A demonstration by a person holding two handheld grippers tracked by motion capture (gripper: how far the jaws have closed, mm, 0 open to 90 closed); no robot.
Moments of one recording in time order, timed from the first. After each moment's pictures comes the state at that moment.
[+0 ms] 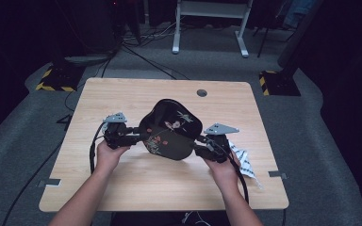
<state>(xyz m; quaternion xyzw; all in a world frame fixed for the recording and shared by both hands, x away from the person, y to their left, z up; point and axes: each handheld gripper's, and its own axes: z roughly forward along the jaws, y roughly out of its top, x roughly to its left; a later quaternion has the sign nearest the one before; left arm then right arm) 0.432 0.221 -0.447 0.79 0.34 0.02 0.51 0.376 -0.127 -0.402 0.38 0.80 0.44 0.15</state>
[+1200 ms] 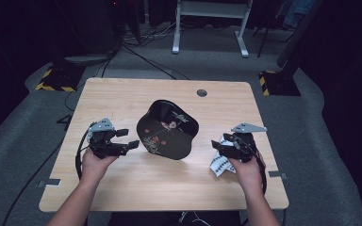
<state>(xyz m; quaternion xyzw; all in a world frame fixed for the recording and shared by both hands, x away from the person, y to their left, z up) 0.378 0.241 -0.421 0.79 0.37 0.08 0.48 0.382 -0.202 -0.400 0.44 0.78 0.40 0.17</state>
